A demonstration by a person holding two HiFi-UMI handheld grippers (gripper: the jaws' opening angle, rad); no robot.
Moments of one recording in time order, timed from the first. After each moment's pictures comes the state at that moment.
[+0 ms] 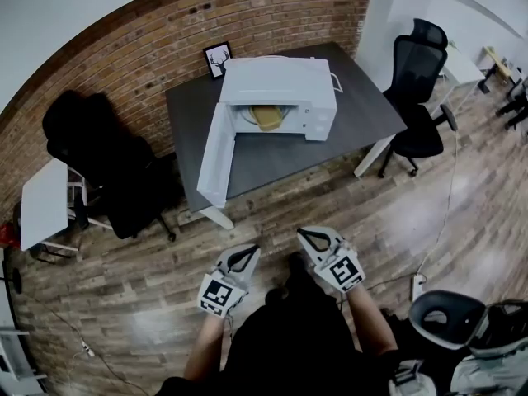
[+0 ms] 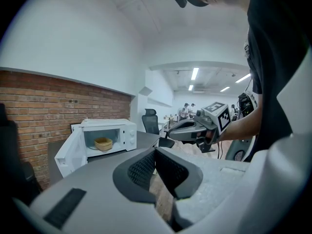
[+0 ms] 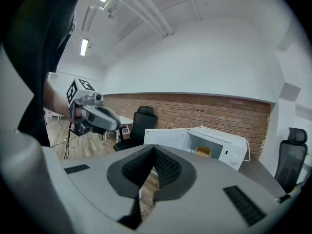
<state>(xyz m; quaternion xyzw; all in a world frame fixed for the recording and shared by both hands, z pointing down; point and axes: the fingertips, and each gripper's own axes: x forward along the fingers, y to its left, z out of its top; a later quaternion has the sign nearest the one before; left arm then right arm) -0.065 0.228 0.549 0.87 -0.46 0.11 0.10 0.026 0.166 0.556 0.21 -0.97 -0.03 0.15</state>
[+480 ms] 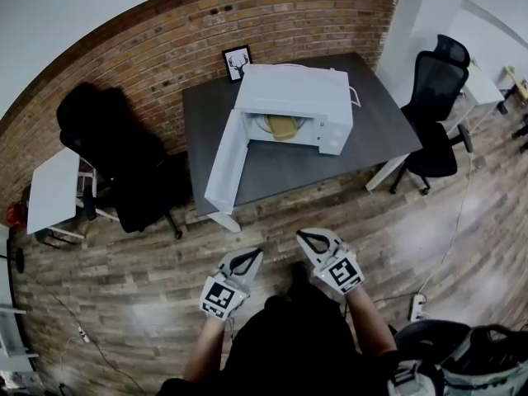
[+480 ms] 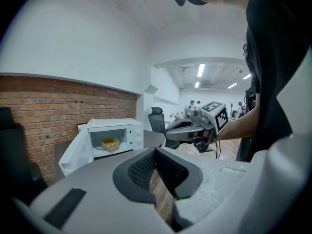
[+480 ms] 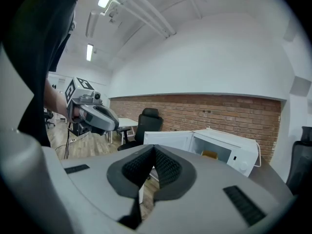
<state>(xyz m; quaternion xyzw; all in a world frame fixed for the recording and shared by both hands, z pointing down) -0.071 0.198 0.546 0.85 -0.49 0.13 0.11 0.004 0.126 0.555 0.16 -0.98 -0.02 0.13</state>
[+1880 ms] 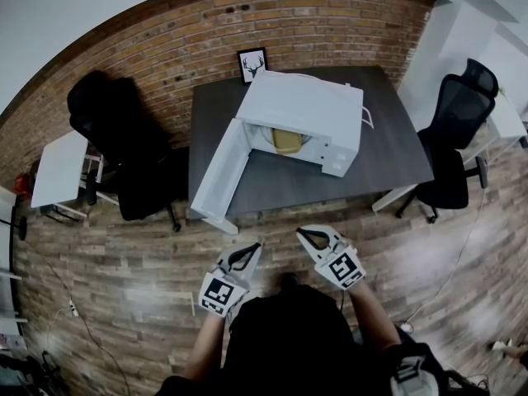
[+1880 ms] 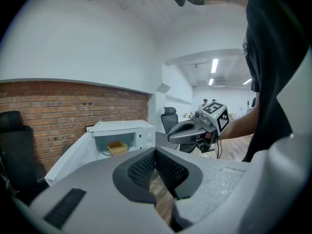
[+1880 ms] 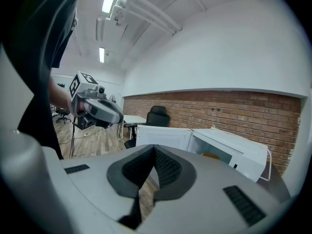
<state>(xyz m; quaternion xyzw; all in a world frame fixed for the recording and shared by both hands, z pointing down) -0.049 0.098 0.546 0.81 -0.56 0.12 0.11 0.020 0.019 0.569 0.07 -0.99 -0.05 0.14</state>
